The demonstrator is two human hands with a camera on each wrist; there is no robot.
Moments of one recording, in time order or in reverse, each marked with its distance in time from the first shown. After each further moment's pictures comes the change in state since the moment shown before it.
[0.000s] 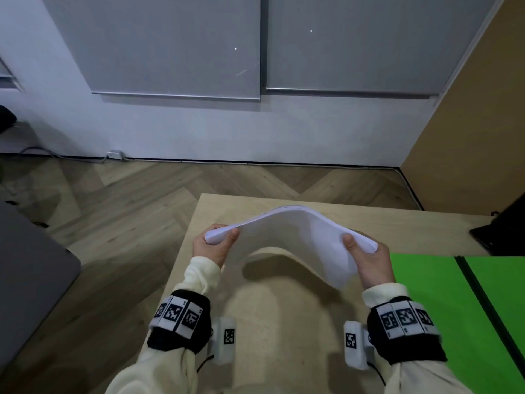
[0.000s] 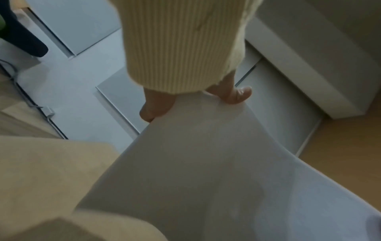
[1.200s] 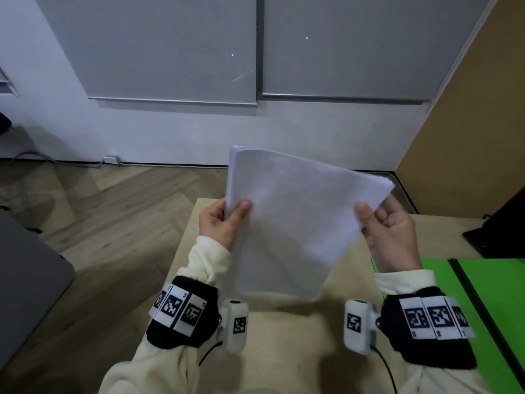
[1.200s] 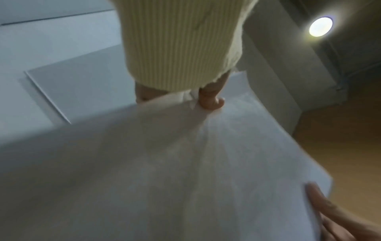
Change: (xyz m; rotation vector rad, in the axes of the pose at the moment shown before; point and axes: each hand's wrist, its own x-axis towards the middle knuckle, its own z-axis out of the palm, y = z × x) left_hand -0.005 0.068 0.028 -0.063 -0.096 0.191; right_hand -0.001 -0.086 0.000 0.332 -0.107 -0.242
